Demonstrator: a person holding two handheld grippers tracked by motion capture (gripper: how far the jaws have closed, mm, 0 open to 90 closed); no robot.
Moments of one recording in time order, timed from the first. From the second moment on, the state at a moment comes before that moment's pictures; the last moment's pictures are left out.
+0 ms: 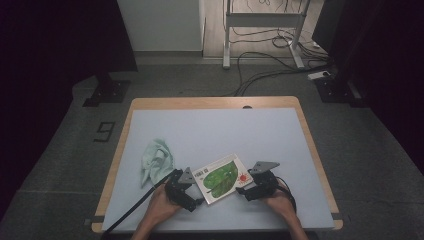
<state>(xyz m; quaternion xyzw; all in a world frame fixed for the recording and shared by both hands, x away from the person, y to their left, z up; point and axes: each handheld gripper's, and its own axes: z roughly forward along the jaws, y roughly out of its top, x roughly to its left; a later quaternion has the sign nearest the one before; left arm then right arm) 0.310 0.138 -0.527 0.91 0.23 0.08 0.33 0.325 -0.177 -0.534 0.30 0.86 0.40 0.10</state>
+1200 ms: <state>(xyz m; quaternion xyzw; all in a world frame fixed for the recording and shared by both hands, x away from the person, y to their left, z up) 0.308 0.139 -0.530 0.91 0.23 0.08 0.34 0.397 -0.139 -0.527 0.33 0.86 0.39 0.04</state>
